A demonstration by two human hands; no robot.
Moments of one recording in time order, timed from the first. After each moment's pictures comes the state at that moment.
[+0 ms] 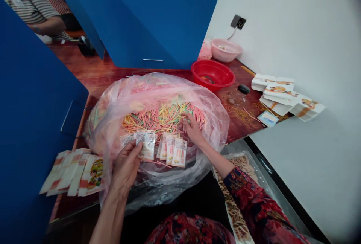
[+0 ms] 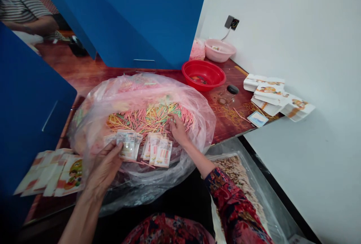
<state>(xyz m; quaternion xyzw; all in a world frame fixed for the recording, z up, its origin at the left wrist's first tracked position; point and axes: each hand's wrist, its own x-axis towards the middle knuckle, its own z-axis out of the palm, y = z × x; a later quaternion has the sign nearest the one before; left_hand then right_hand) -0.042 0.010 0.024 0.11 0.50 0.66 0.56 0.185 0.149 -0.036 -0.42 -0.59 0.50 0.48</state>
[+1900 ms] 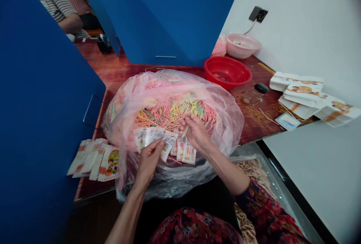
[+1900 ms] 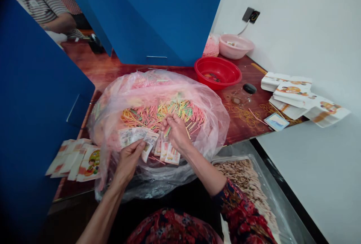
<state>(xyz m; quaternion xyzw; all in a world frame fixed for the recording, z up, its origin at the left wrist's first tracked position) -0.025 0.000 0.000 0.24 0.61 0.58 0.49 0.128 0.100 0.047 -0.32 -0.37 0.73 0.48</state>
